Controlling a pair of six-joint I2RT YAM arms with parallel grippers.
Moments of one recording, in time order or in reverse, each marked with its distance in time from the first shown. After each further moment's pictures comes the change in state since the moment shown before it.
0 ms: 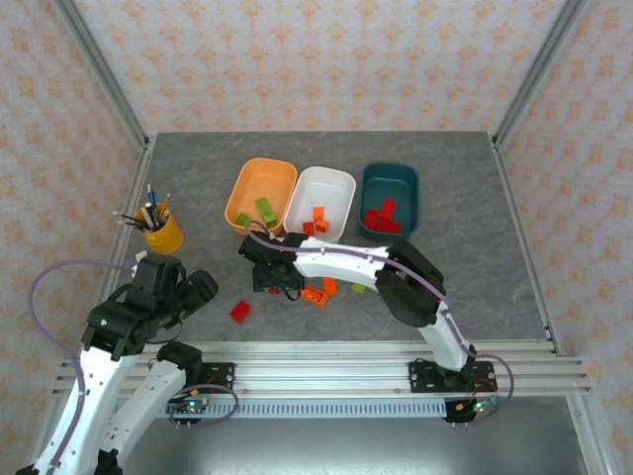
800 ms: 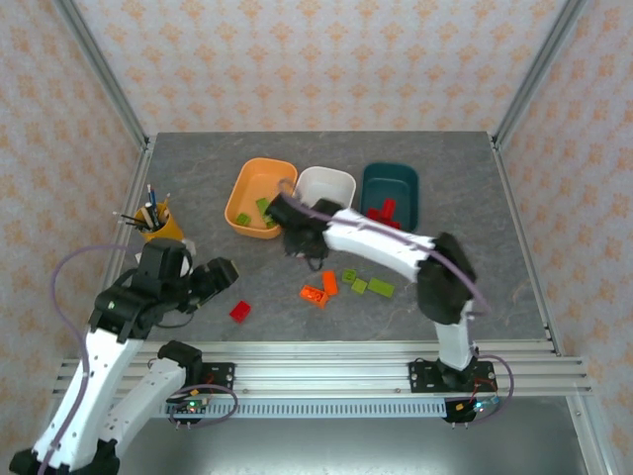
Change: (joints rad) left arm -0.030 0.145 0.048 0.176 0.260 0.029; right arm -0.186 -0.237 -0.007 -0.152 0.125 -0.033
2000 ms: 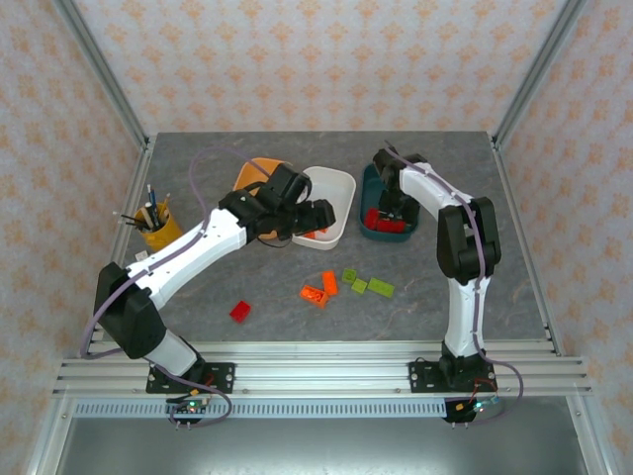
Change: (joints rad) left arm -0.365 0.858 0.467 0.397 -0.130 0.008; right arm -0.610 0.189 0.000 -0.101 0.018 -0.303
